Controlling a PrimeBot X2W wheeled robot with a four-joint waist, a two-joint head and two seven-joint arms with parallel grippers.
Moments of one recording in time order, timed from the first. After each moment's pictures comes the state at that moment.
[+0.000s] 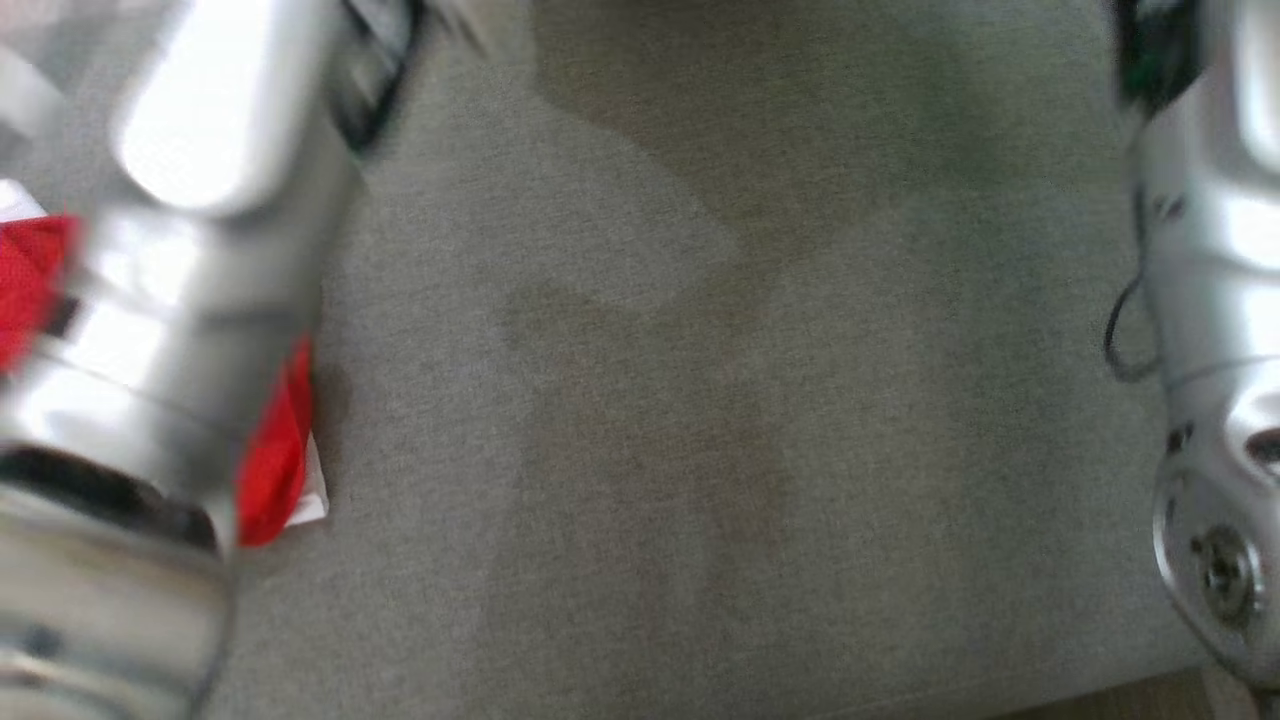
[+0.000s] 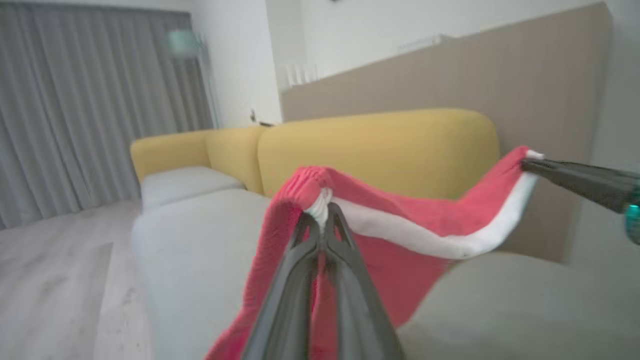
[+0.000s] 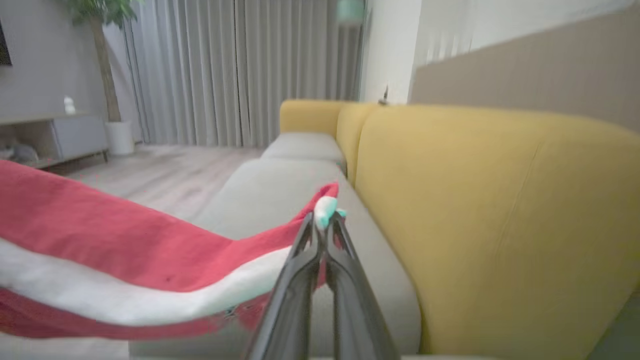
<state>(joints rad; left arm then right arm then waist) -1.28 0.16 -0.71 0.75 -0.54 -0.13 -0.15 -1.18 -0.09 -0.03 0.91 -0.01 0.13 -0.17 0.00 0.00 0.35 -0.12</state>
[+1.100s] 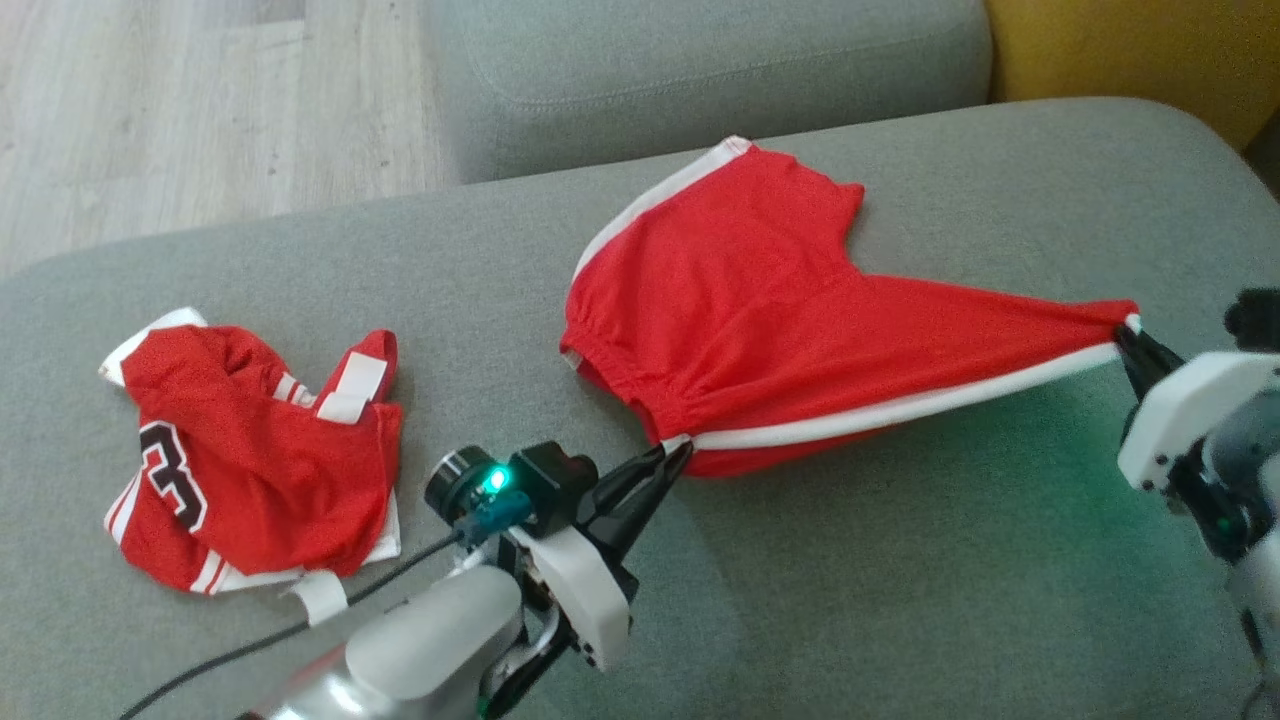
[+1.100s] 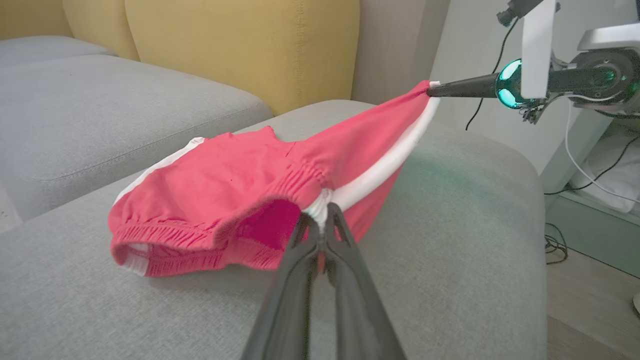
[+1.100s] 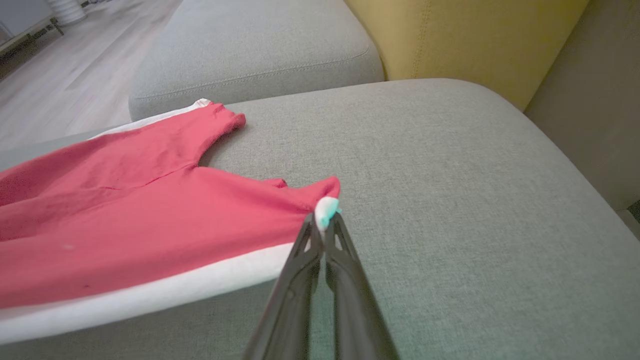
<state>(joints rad) -0.64 0.26 -1.23 0.50 -0.79 -0.05 -0.20 -0.49 -0.42 0.26 0.75 0.53 0.13 0.18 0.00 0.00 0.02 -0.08</state>
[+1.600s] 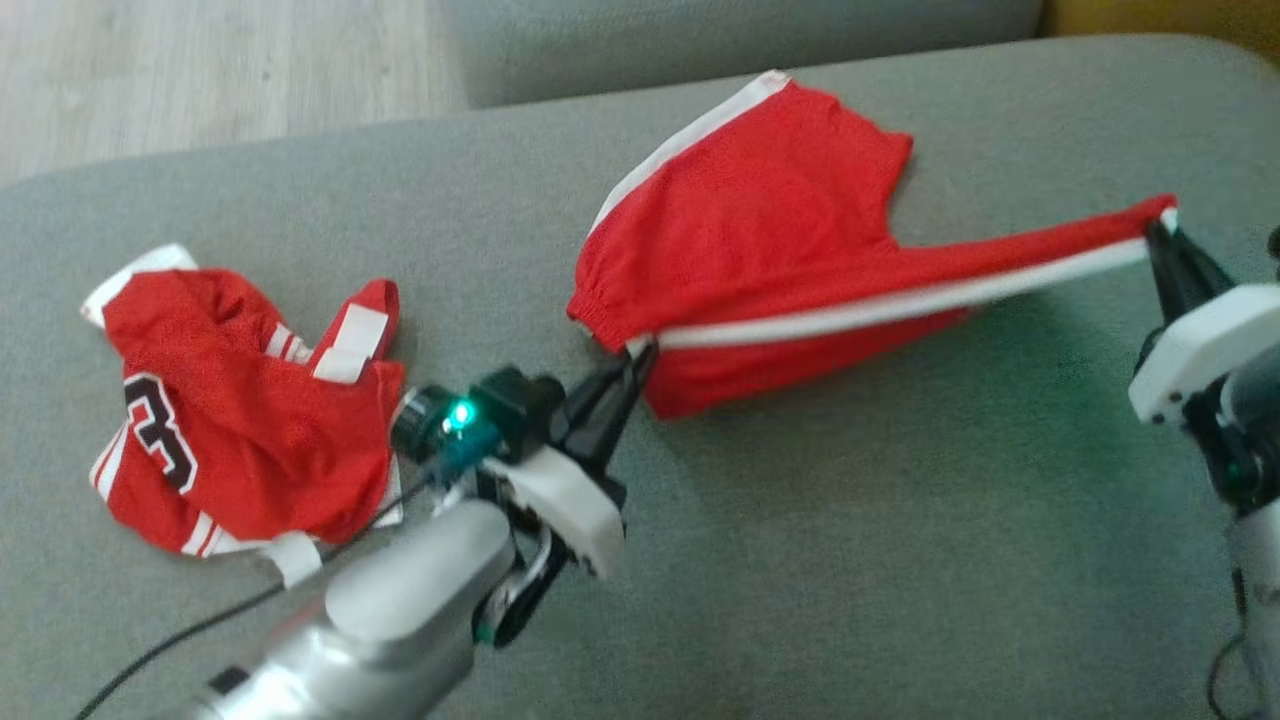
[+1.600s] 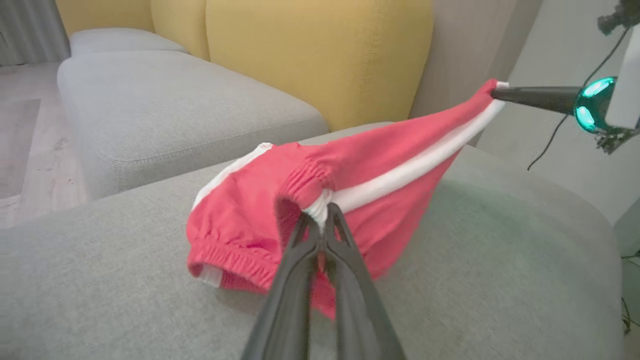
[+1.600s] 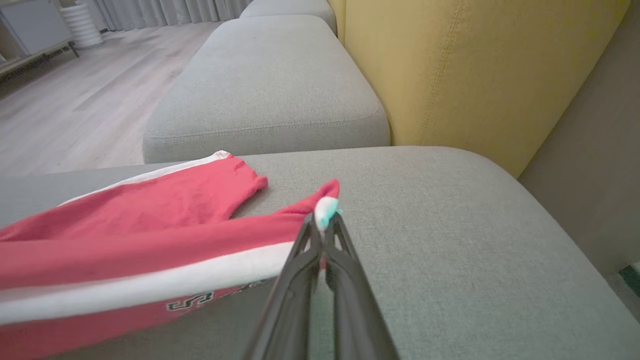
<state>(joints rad) -0.66 0.27 -1.14 0.43 -0.82 0.10 -0.19 -0.40 -0.31 -0.01 0.39 0.30 0.13 0.26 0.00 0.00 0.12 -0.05</state>
